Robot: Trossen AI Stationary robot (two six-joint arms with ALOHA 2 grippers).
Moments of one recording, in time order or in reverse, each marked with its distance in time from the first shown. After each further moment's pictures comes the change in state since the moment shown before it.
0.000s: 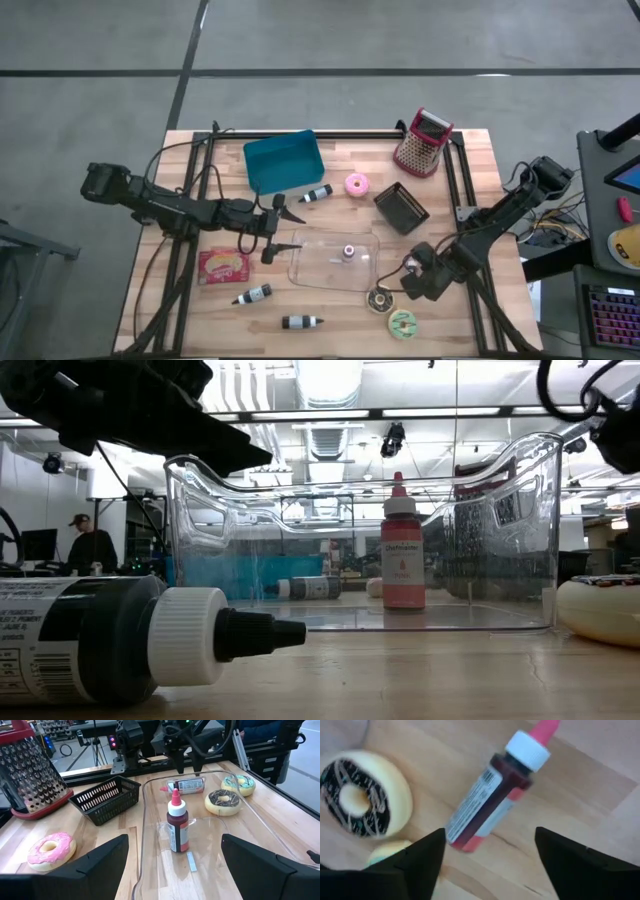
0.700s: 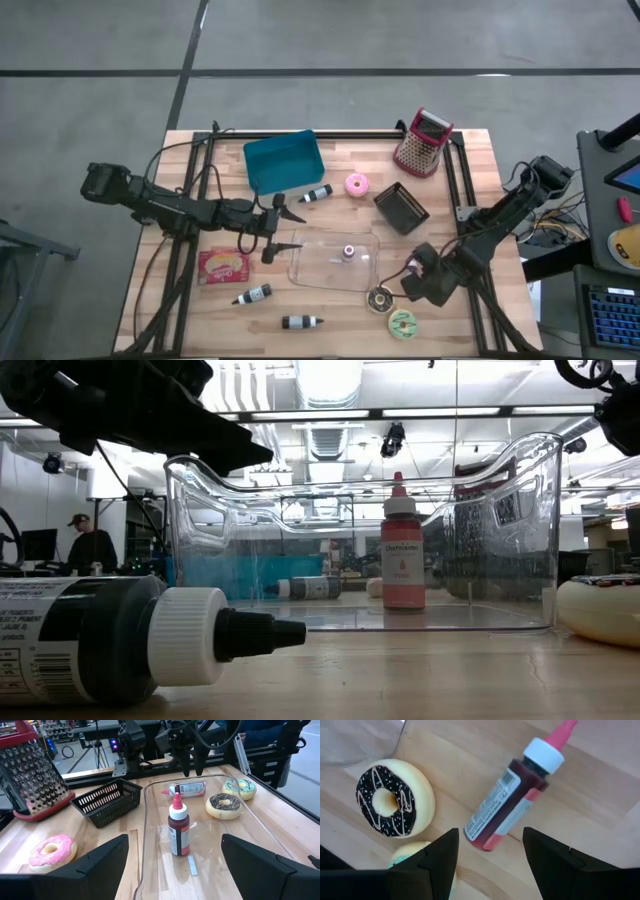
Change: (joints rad) left arm 0.000 0.001 0.000 0.016 -0.003 -0.007; right arm 0.046 -0.005 0.035 -0.005 0.098 0.032
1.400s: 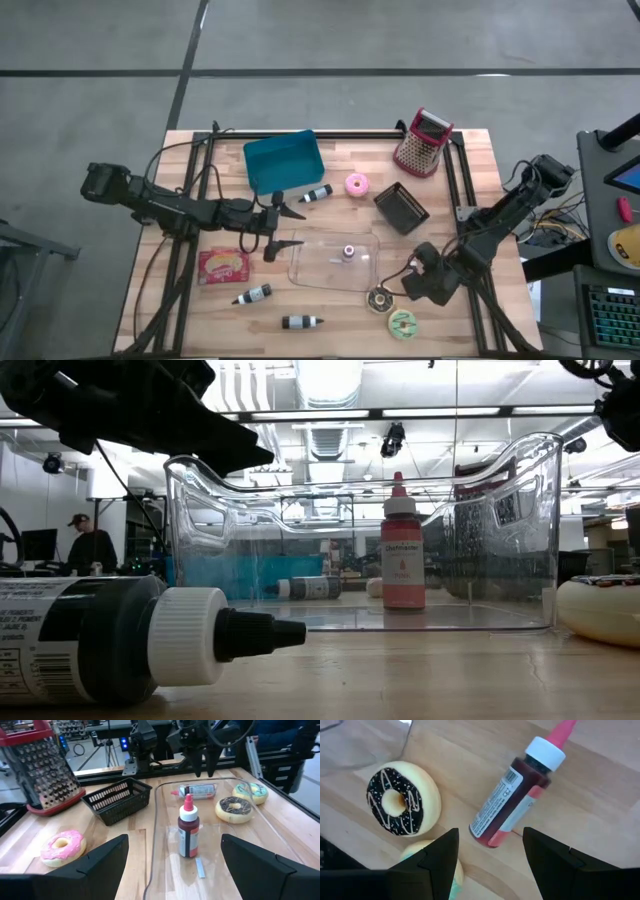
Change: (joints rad) left arm 0.000 0.000 0.000 0.008 -0.049 -0.030; right arm 0.012 -0.017 0.001 0.002 -0.002 0.051
